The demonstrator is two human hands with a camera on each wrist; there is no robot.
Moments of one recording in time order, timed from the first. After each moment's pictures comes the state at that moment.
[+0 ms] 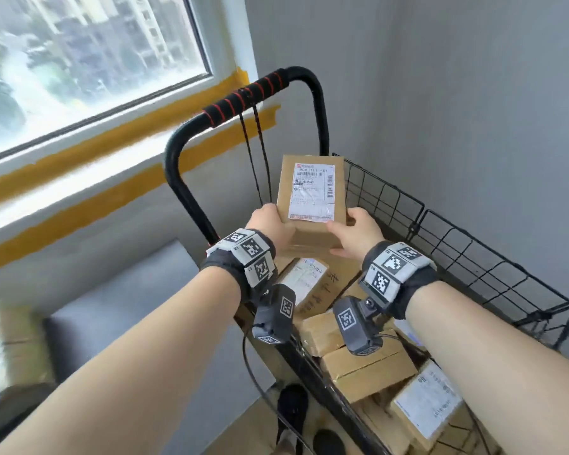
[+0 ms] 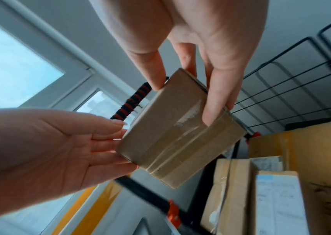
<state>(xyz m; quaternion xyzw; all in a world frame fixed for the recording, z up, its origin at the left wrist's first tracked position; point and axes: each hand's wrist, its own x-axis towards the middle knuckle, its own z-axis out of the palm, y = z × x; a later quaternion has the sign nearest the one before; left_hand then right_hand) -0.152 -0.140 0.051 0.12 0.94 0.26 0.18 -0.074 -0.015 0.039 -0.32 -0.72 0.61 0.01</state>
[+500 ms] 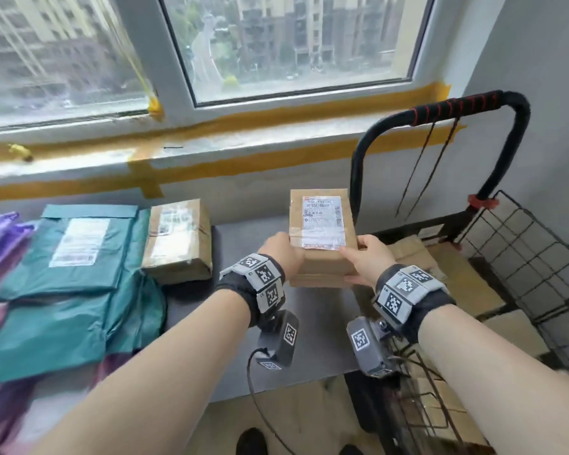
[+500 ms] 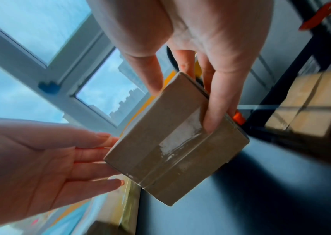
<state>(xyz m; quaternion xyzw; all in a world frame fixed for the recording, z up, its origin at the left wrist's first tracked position) -0.081 -0.382 0.056 -0.10 0.94 0.30 0.14 -0.083 -0.228 0.037 -0.17 -0.80 0.56 -0.16</state>
